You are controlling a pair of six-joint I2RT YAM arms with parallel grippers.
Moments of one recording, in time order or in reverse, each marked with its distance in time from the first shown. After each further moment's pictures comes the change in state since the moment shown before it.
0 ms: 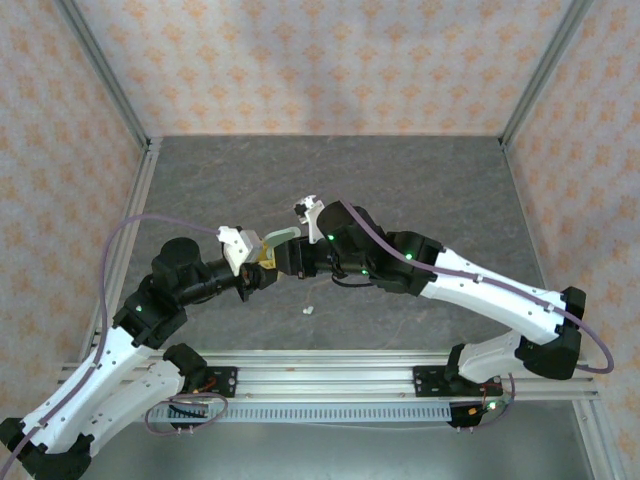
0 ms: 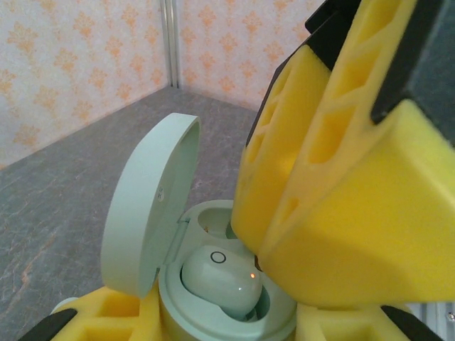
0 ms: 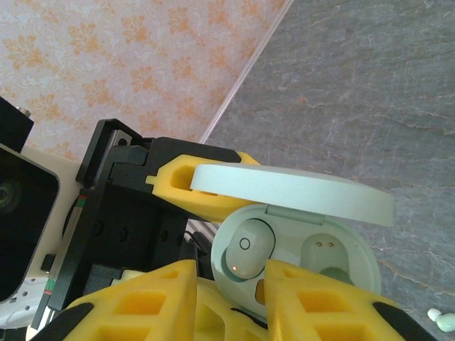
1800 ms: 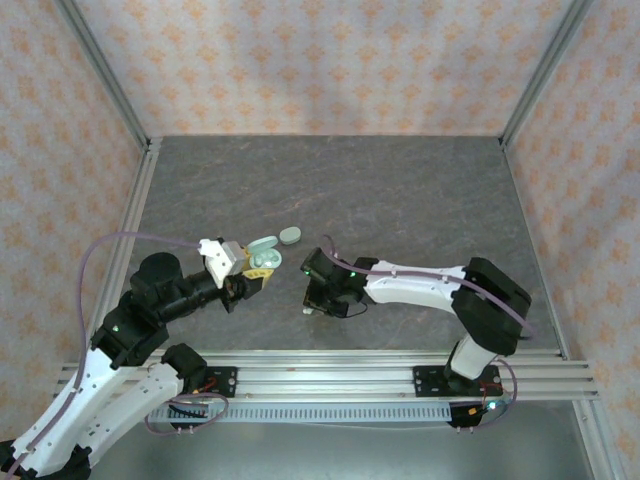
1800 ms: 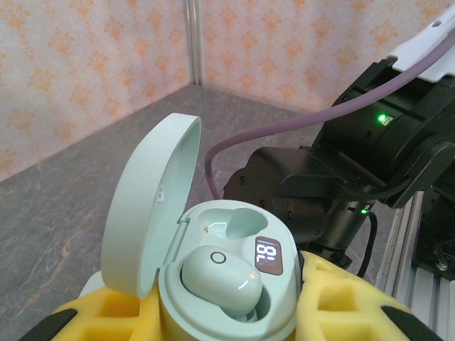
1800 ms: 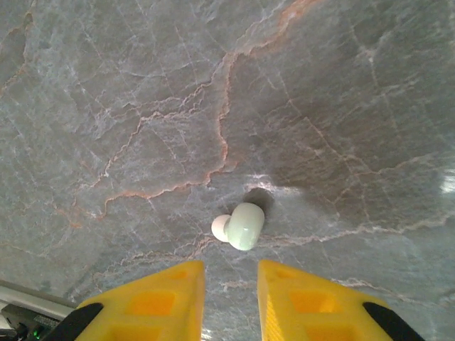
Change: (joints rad) left arm 0.000 -0.133 0.023 -0.167 -0.076 0.030; right arm -0.105 0.301 -0.451 0.140 -0.064 0.567
